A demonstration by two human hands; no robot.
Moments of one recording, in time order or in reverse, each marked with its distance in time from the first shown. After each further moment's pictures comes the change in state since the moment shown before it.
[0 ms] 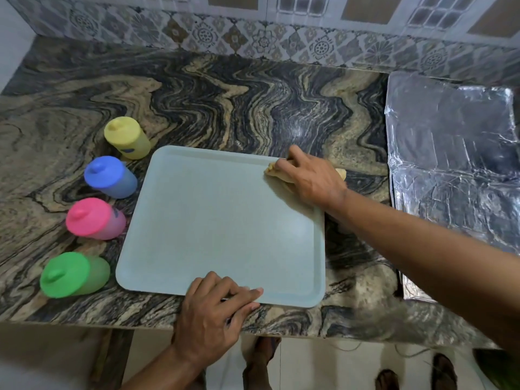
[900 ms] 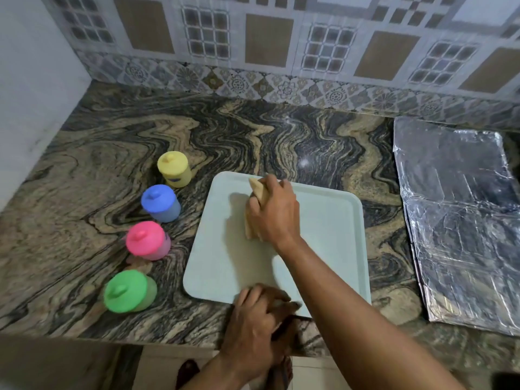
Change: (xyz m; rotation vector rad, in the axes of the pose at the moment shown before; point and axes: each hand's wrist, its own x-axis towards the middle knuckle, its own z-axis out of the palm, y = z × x) left_hand 0.016 0.001 -0.012 -0.160 0.009 0.046; right_hand 0.064 -0.164 -0.031 0.606 0.189 0.704
